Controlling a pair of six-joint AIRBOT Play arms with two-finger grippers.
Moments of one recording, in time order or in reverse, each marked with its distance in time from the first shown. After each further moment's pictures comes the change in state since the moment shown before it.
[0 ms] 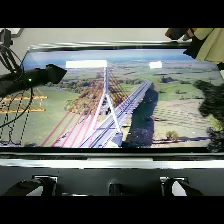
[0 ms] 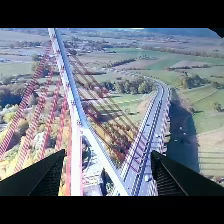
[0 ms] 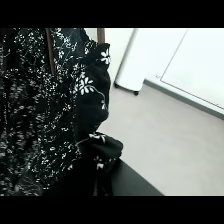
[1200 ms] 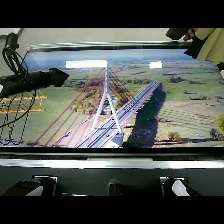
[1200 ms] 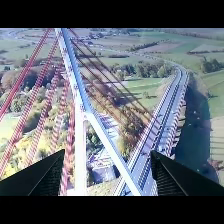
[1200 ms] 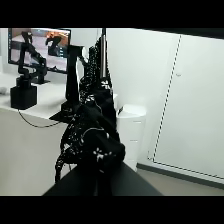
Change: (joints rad) left arm 0.000 -0.020 -0.002 0.004 -0.052 0.000; right arm -0.210 -0.029 0.093 -0.014 -0.373 0.105
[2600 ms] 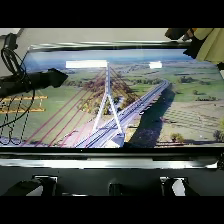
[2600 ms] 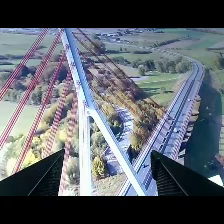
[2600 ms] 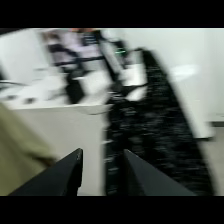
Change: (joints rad) left arm 0.012 0.014 0.001 0.000 -0.019 -0.001; right arm -0.127 0.166 0.000 0.504 0.097 0.045
